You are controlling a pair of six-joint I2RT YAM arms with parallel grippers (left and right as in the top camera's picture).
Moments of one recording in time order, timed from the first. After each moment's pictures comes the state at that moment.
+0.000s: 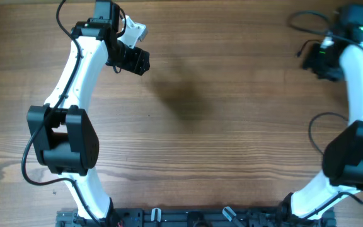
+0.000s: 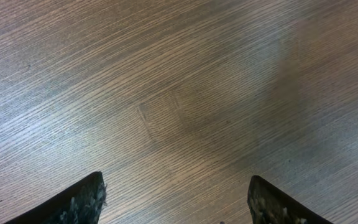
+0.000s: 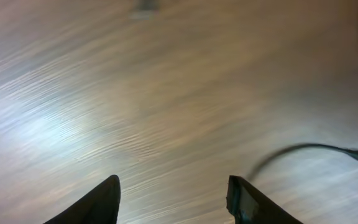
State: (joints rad) left arm -0.10 2.01 1.73 -0.99 0.26 0.29; right arm -0.15 1.87 1.67 -1.09 0.07 0.23
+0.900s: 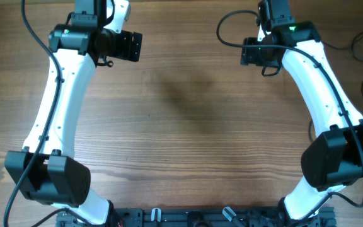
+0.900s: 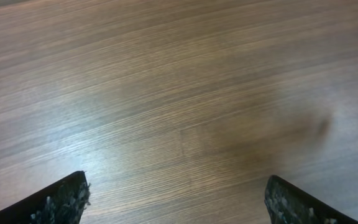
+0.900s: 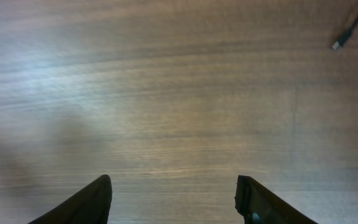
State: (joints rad) left arm -0.13 1.77 1.73 -0.94 0.08 0.11; right arm 0.19 1.87 1.71 -1.01 0.05 0.27
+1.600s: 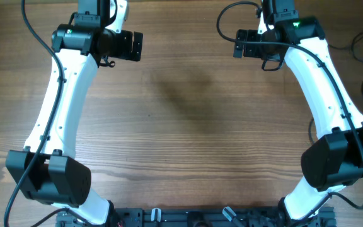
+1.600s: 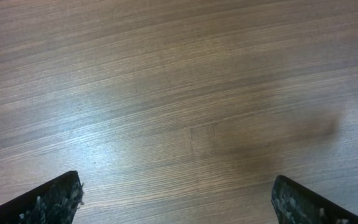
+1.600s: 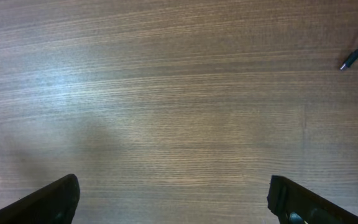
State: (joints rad) left arm -0.14 1.77 1.73 -0.95 0.01 0.07; right arm 0.19 1.87 1.76 -1.01 0.02 0.26
